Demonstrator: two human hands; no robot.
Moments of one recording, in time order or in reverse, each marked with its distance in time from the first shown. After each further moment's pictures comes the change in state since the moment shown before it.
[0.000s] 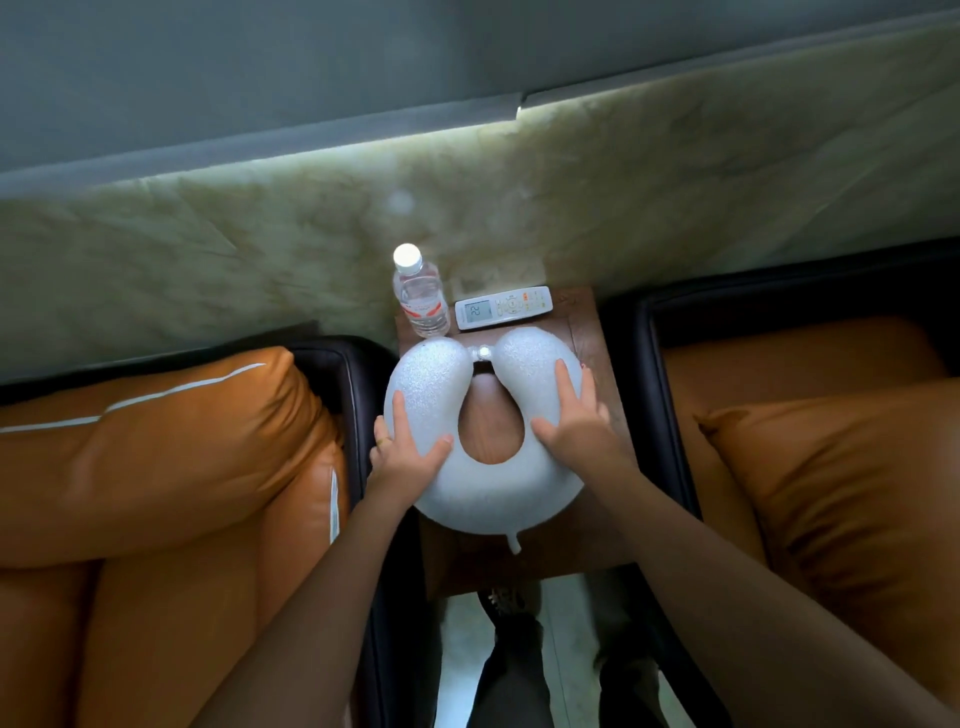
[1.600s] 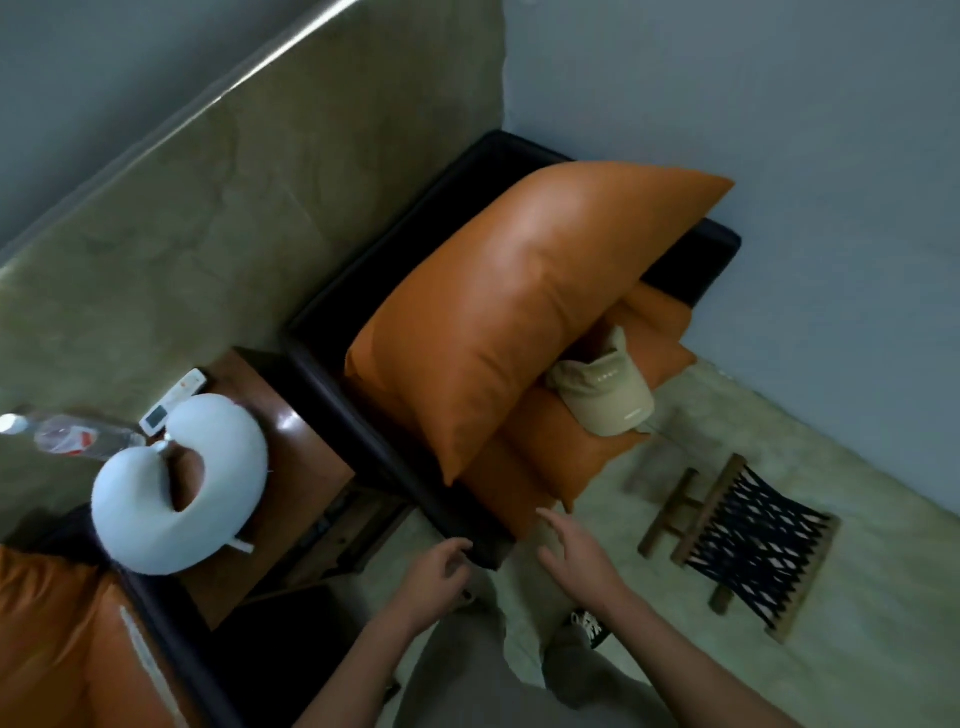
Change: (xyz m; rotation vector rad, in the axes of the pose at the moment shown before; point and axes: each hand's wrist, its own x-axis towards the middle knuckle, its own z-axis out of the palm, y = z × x) left_hand -0.415 0.109 0.307 0.555 -0.648 0.554; right_hand -0.419 0.460 0.048 0.618 0.186 0.215
